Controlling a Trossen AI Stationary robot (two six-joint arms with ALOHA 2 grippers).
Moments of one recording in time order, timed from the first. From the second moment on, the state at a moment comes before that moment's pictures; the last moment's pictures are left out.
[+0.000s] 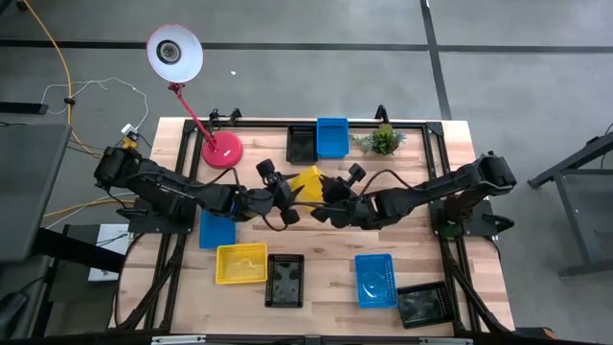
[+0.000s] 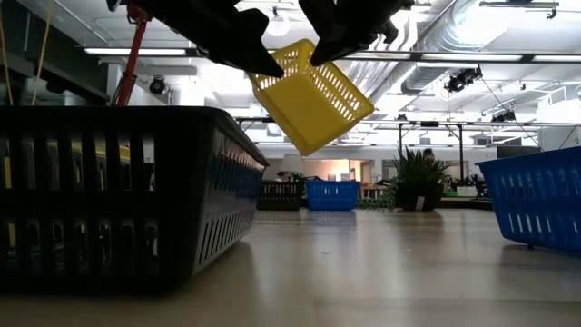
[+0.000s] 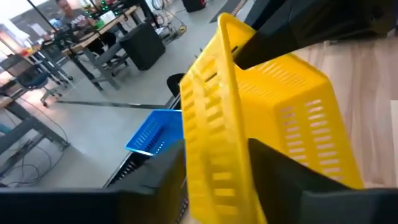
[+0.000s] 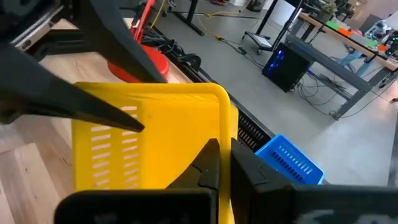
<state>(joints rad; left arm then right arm) -0.06 1.47 0.85 0.19 -0.80 0.13 0.24 1.63 1.20 -0.22 0.99 0.24</state>
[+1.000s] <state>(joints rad) -0.14 1.09 0.85 -0.47 -0.78 -0.24 0.49 1.29 1.20 -0.87 1.17 0.65</state>
